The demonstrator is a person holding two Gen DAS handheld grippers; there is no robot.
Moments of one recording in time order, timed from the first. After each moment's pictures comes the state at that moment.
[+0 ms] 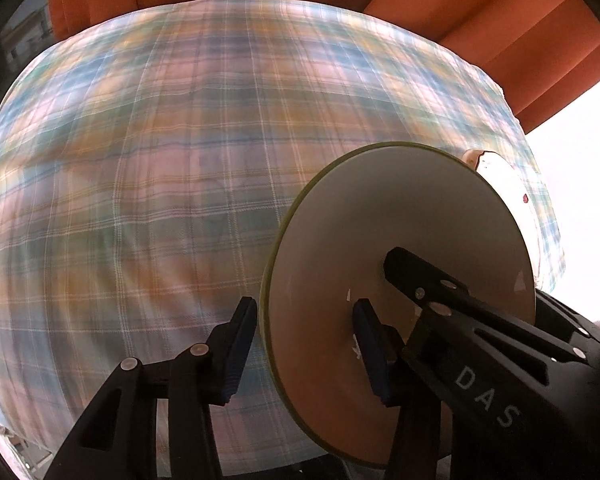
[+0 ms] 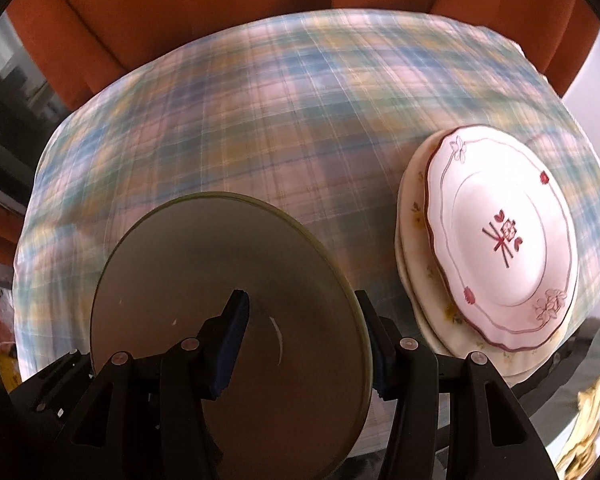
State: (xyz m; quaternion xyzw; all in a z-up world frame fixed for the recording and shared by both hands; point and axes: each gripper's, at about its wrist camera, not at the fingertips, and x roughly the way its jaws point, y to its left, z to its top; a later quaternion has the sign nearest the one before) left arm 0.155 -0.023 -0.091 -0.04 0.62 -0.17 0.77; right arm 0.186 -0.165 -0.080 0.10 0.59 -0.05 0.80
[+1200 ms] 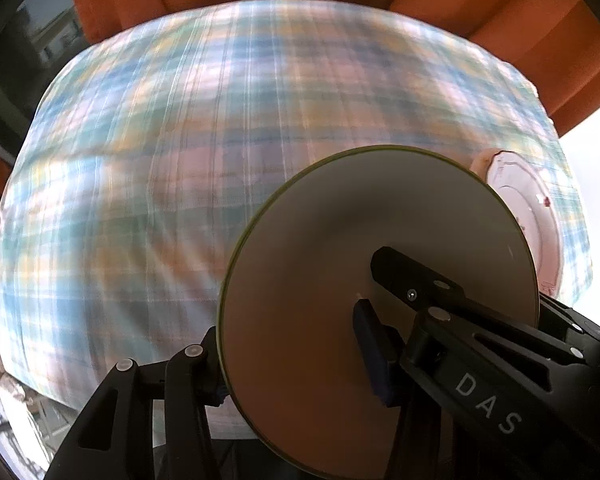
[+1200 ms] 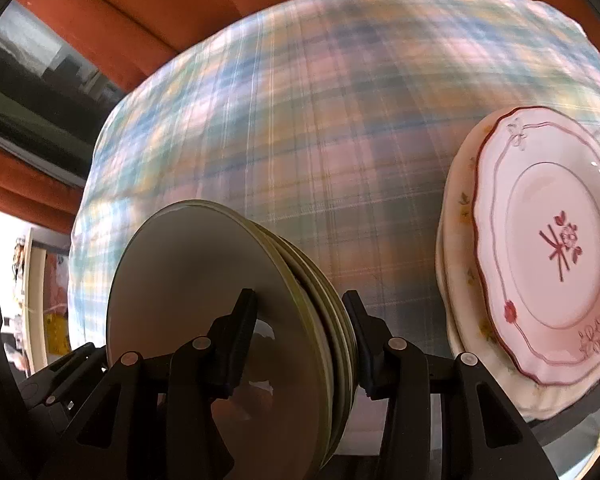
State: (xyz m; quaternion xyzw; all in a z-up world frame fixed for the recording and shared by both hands) left arm 0.147 -0.043 -0.068 -0.01 0.63 -0.10 0.77; right arm 0.187 -0.185 -0.081 0.15 0.60 0.08 0.78
